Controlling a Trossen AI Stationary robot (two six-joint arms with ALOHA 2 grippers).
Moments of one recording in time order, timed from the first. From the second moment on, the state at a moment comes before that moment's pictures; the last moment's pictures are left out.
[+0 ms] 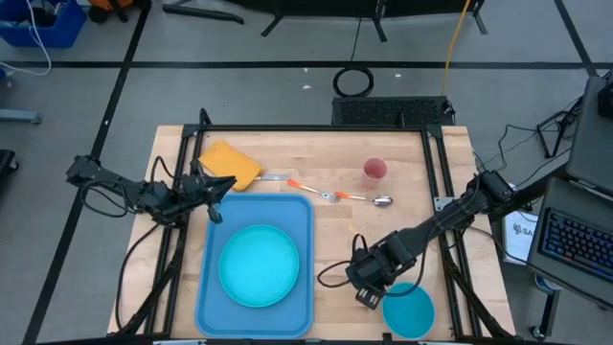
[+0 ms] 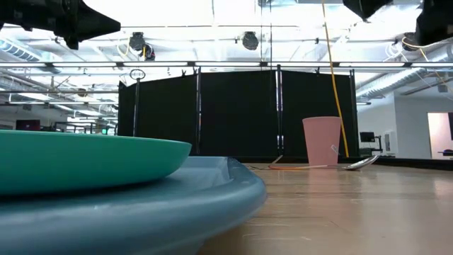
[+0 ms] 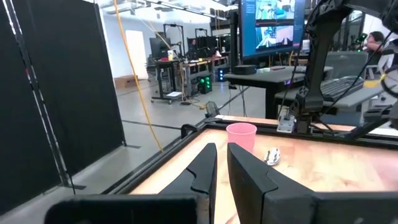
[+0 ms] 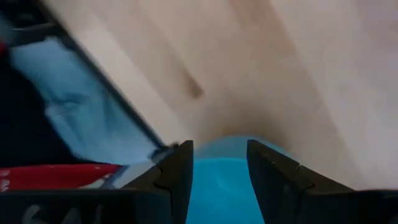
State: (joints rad) left arm -0.39 0.41 0.27 0.24 -0.81 0.13; right arm 0.53 1.71 1.35 -0.97 -0.32 1.20
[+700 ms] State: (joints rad) left arm -0.39 0.41 0.27 0.29 -0.67 0.31; right arm 0.79 1.68 1.35 -1.05 -0.02 1.00
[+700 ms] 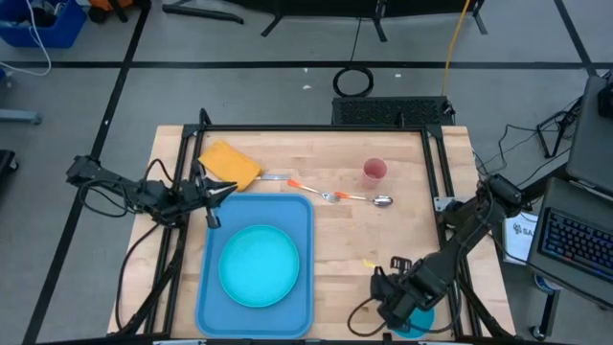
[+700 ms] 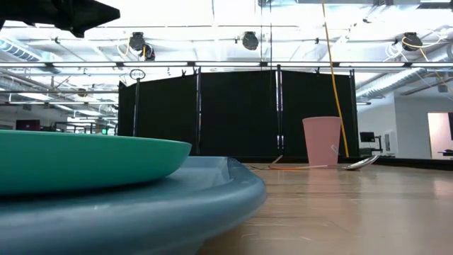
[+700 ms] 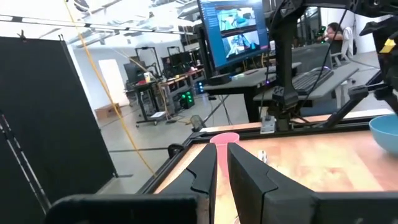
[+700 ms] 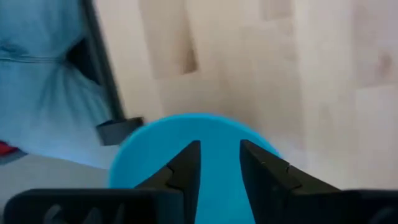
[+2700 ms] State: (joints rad) left arm -0.39 0.41 0.27 0.23 -0.67 0.24; right arm 0.66 1.64 1.16 -0.92 -0.12 1.08
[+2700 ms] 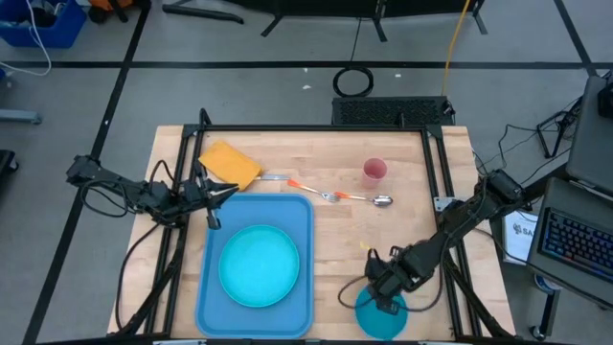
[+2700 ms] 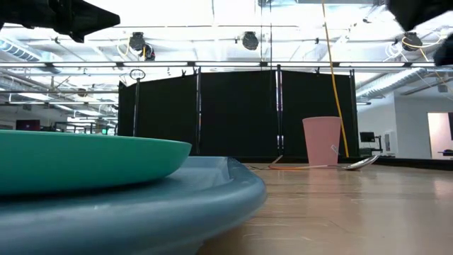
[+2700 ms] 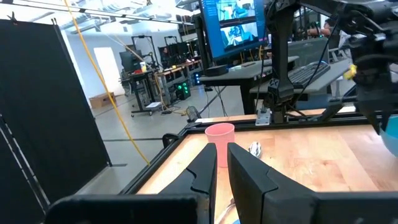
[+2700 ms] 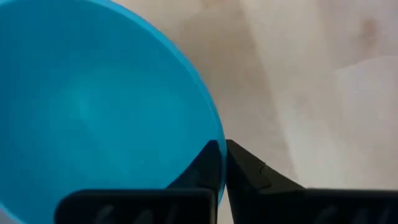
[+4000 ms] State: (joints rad) left arm -0.39 0.42 0.27 0.17 -0.67 0.12; right arm 0.20 1.74 1.35 -0.62 -0.03 0.49
